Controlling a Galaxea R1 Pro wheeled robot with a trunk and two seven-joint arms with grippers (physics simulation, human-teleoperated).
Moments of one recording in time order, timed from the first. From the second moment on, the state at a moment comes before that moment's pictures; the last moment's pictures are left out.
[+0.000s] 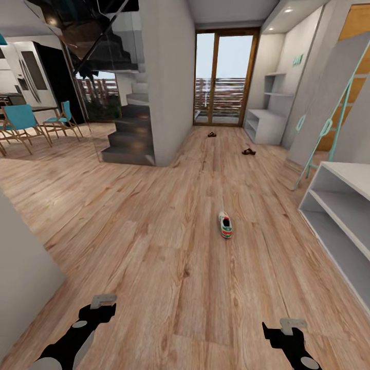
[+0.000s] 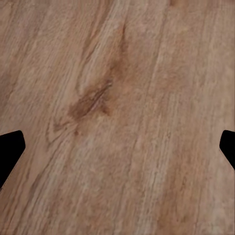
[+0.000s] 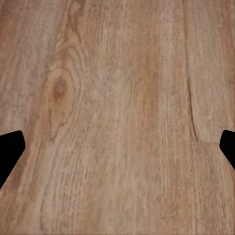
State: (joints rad) left arm -0.53 0.12 0.03 -0.36 0.00 -0.04 0.05; right arm -0.36 -0.15 -0.05 -0.44 -0.01 -0.20 0.00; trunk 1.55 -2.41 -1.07
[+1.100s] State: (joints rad) left arm -0.53 0.12 0.03 -0.36 0.00 -0.03 0.04; right arm -0.36 -0.15 -0.05 -0.44 -0.01 -0.20 0.00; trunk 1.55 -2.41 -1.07
